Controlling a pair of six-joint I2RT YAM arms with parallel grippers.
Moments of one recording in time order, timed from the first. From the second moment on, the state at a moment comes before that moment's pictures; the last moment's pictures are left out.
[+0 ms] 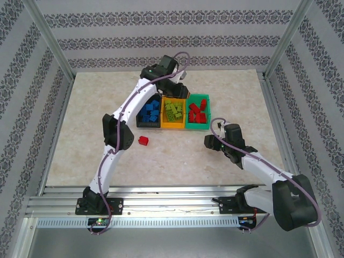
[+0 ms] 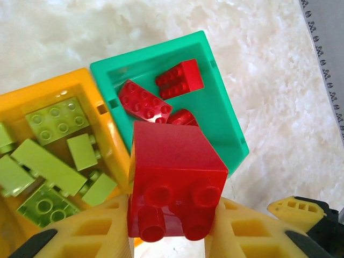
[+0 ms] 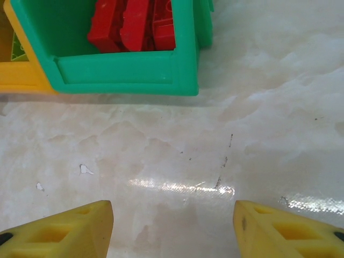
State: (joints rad) left arm -0.49 2.46 2.64 -1.17 0.40 -0.28; right arm 0.26 1.14 0.42 -0.05 -0.16 0.37
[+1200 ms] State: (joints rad) left arm -0.40 1.85 1.55 -0.72 0.42 -0.32; right arm 0.49 1.28 0.53 -0.07 -0.12 0.39
